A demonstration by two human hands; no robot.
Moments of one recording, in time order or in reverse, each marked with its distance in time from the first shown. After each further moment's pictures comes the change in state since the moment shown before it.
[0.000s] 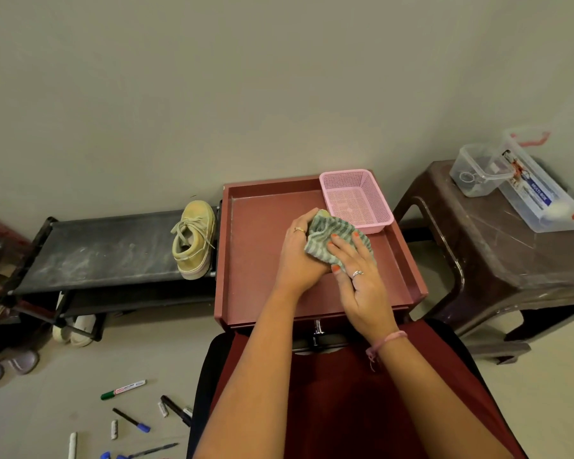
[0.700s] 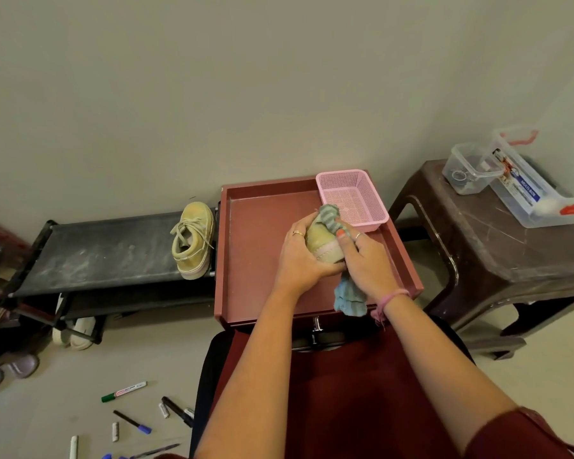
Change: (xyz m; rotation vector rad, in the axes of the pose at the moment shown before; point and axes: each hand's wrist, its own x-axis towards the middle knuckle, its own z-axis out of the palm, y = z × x) left_hand -0.010 -0.001 0.001 -0.020 -0.025 -0.015; right_hand 0.041 -0.007 -0.017 0.133 -0.093 0.465
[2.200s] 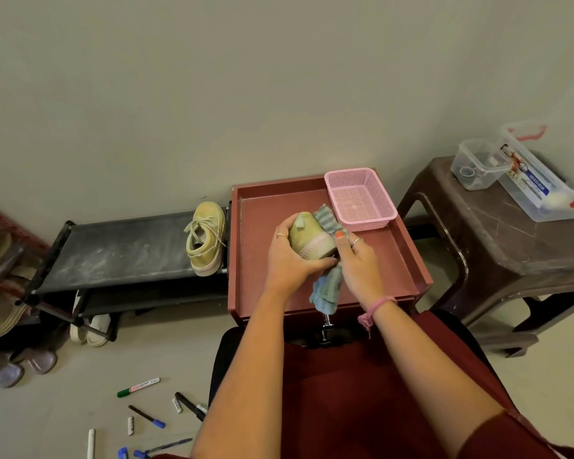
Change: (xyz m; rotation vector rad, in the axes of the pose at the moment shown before) left_hand -0.016 -0.012 -0.034 -0.045 0.059 -0.068; right_hand -0.023 -0.013 0.036 0.358 0.066 0.091
